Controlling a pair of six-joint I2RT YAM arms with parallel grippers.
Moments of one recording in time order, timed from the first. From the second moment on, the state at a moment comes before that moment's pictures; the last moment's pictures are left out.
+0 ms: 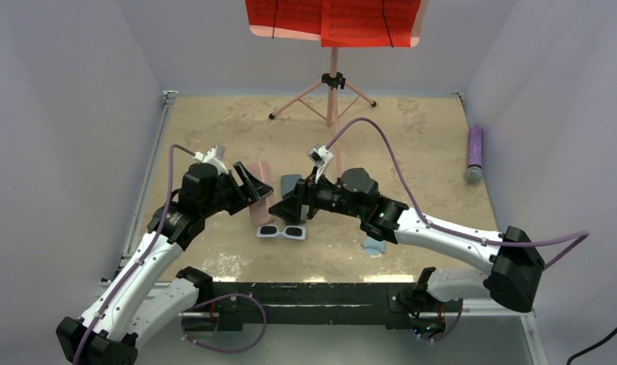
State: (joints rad) left arm -0.41 0.79 0.76 -0.51 0.19 -0.88; right arm 0.98 1.23 0.83 0.31 -0.27 0.65
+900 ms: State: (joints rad) left arm -0.51 0.77 0.82 -0.52 0.08 -0.93; right arm 0.94 1.29 0.78 0.29 -0.26 0.93
